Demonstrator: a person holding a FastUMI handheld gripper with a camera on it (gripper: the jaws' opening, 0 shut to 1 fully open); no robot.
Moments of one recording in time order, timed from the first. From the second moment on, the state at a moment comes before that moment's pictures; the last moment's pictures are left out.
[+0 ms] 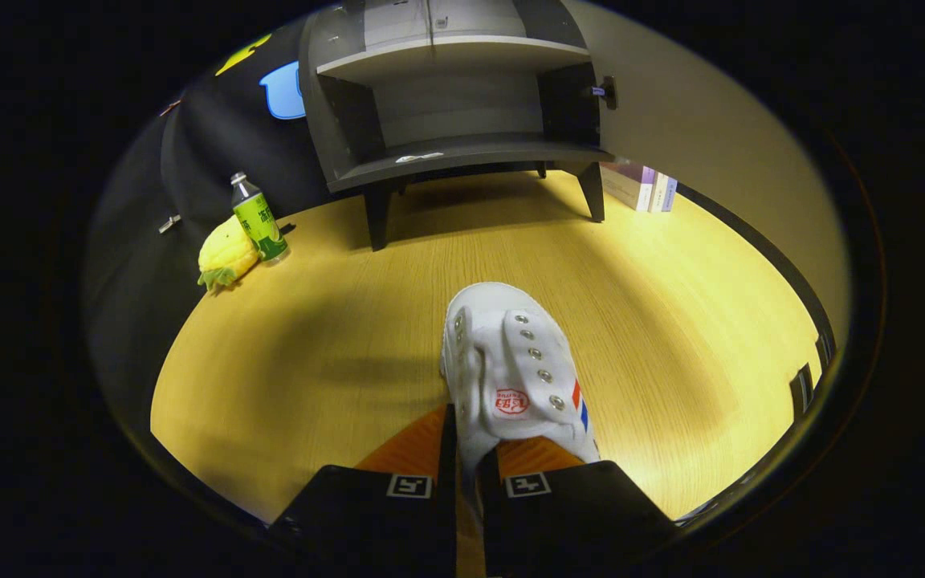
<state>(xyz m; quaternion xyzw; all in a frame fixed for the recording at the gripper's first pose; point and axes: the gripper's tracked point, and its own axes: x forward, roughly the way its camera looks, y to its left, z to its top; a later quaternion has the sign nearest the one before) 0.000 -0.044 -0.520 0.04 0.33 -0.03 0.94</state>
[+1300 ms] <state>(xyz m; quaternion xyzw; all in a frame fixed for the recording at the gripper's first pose) 0.019 -0.051 -0.526 0.06 0.29 -0.01 0.95</state>
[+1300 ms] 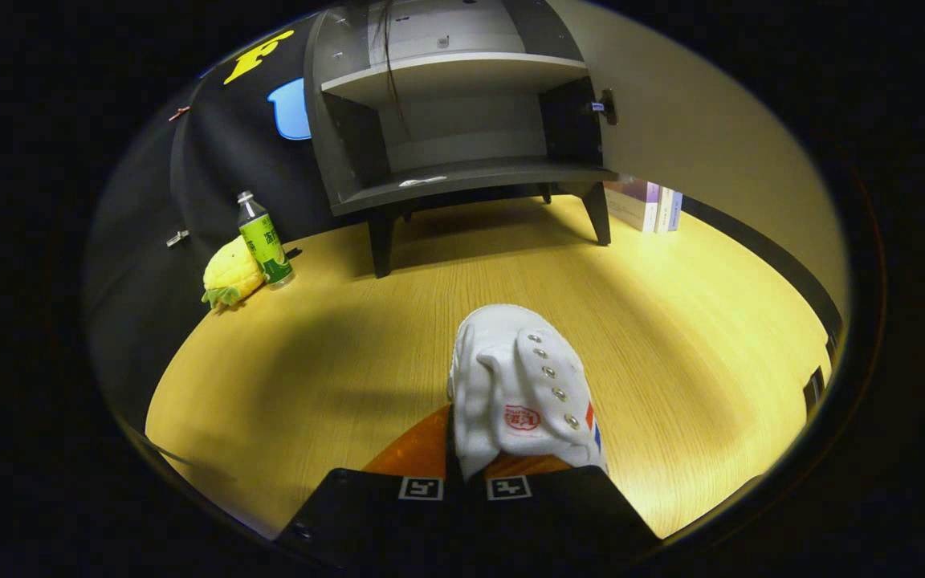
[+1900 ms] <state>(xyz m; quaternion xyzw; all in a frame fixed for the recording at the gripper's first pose) 0.010 -0.055 -0.496 0.06 0.32 0.02 0.95</state>
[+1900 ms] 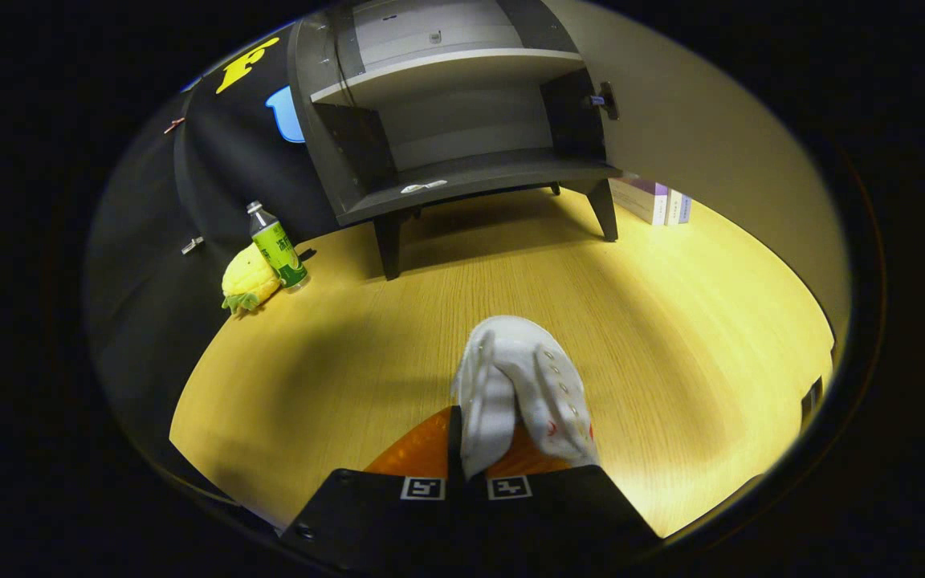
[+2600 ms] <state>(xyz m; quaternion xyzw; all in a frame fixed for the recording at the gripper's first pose) 0.062 -0.033 -0.247 0.05 0.18 0.01 0.98</state>
